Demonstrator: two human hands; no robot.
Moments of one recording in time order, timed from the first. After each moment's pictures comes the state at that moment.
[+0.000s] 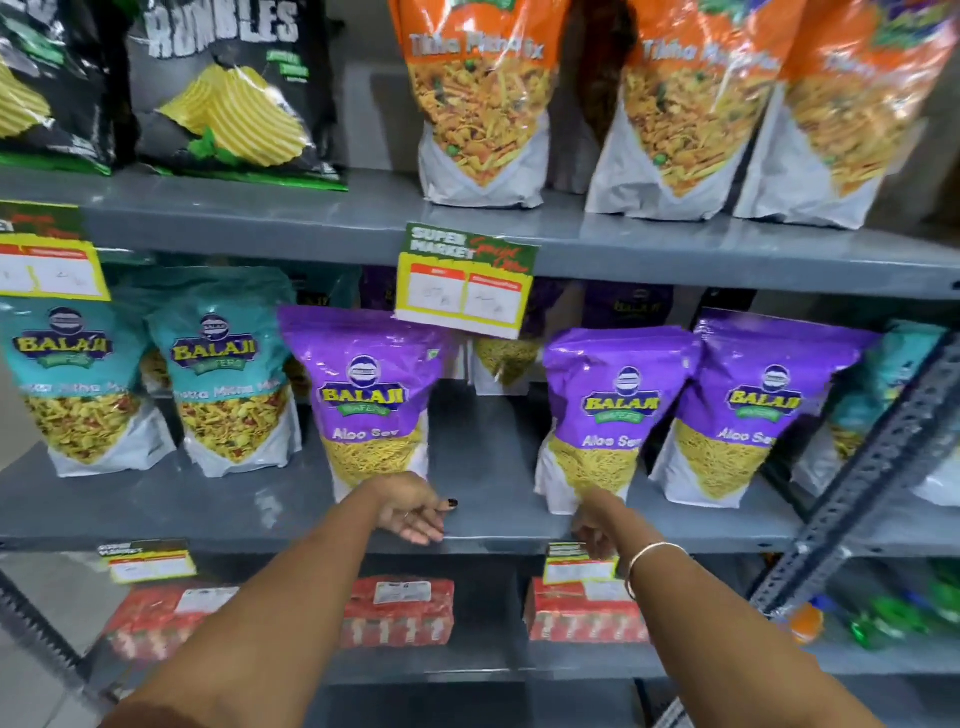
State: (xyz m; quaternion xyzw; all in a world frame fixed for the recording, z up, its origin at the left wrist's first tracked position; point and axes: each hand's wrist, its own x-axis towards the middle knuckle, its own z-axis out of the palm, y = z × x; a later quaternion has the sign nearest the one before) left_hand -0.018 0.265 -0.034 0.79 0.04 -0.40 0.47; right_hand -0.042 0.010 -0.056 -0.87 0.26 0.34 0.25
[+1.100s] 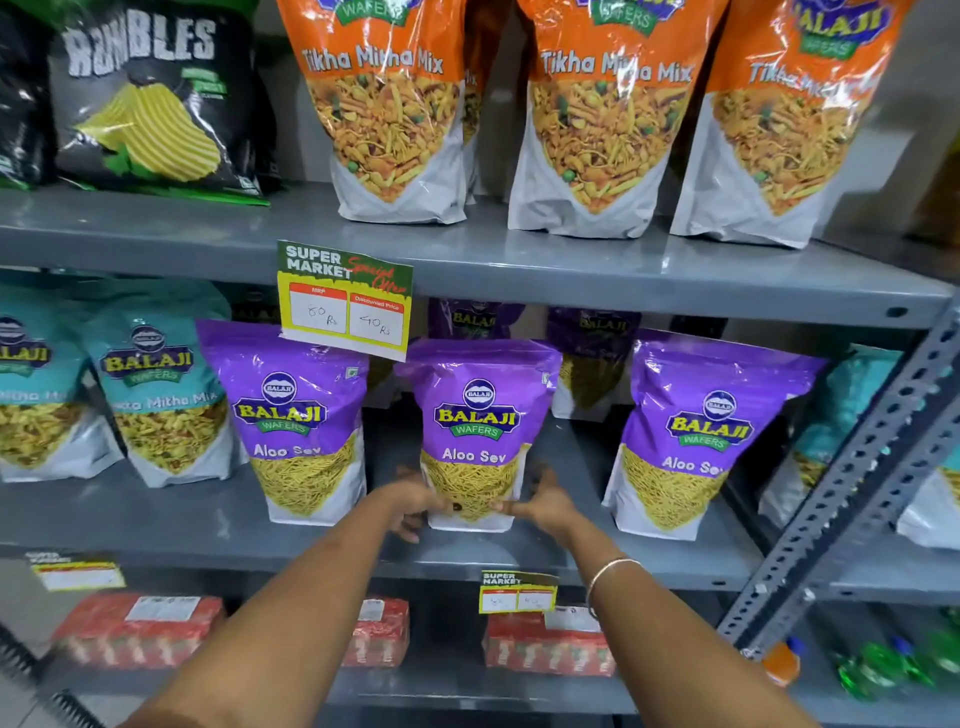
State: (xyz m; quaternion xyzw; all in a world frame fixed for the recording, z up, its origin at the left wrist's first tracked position) left_hand -0.014 0.152 -0.023 0.82 0.10 -0.28 0.49; right_hand -0.025 -0.039 -0.053 -0.84 0.09 0.05 0.53
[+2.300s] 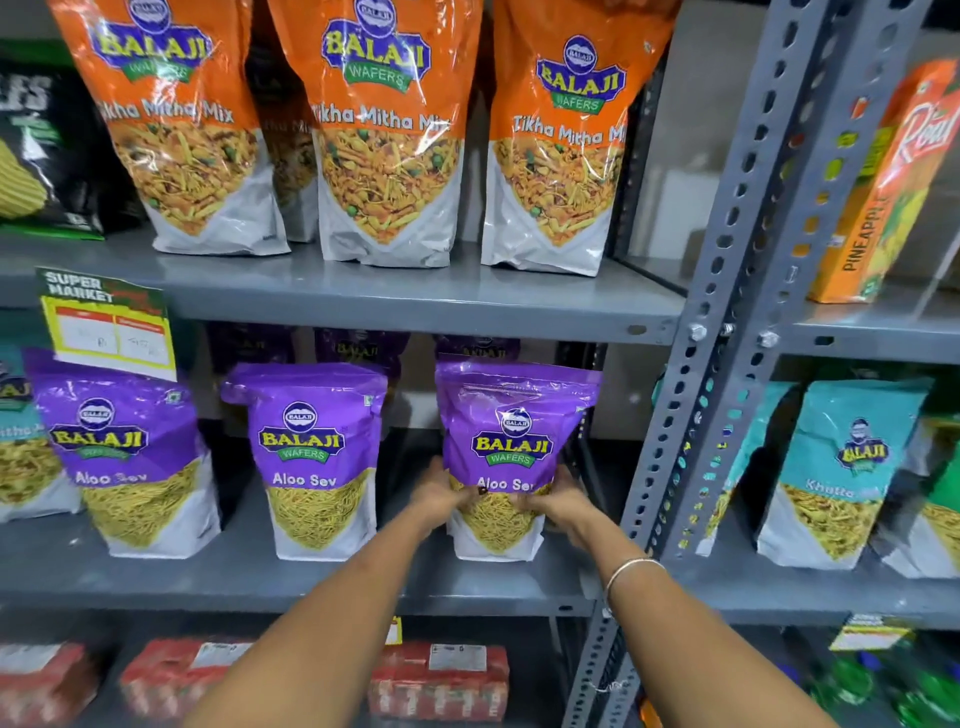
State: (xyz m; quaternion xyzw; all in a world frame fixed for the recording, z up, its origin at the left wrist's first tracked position) left_hand -0.030 -0.075 -0.001 0.84 0.00 -0.05 0.55; right_hand -0.060 -0.245 0.008 -0.74 0.10 0.03 0.67
